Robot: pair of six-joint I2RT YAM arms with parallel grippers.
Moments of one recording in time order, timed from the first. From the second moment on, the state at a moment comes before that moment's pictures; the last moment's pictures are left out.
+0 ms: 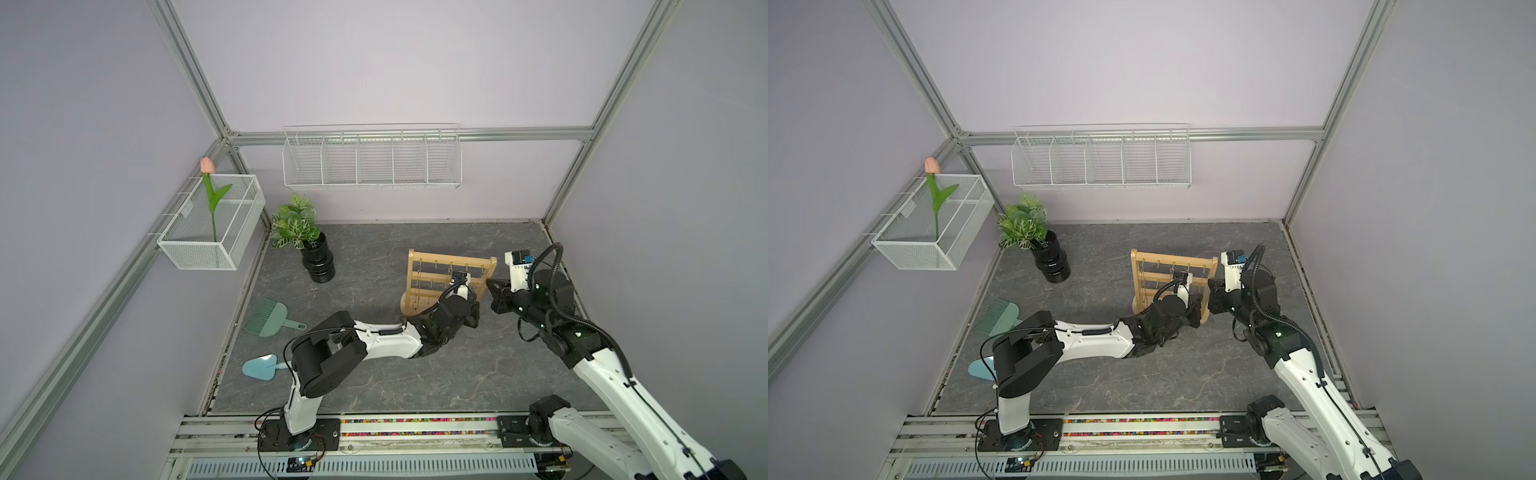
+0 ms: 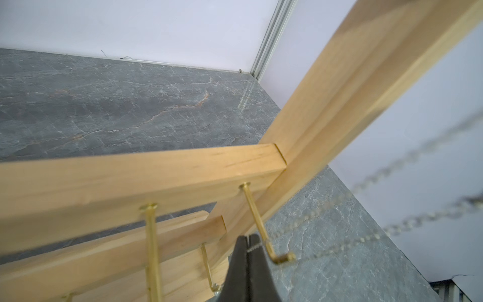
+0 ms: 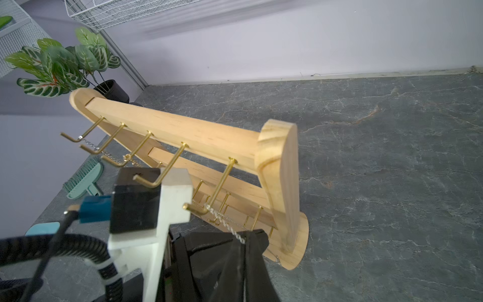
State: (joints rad) left arm -1.17 1.94 1.19 0.46 -0.33 -0.52; right arm 0.36 0.87 0.81 -0.39 -0.11 0.26
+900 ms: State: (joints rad) left arm -1.19 1.87 1.14 0.38 -0.44 -0.56; right arm 0.35 0.88 0.78 -0.37 -0.16 0.26
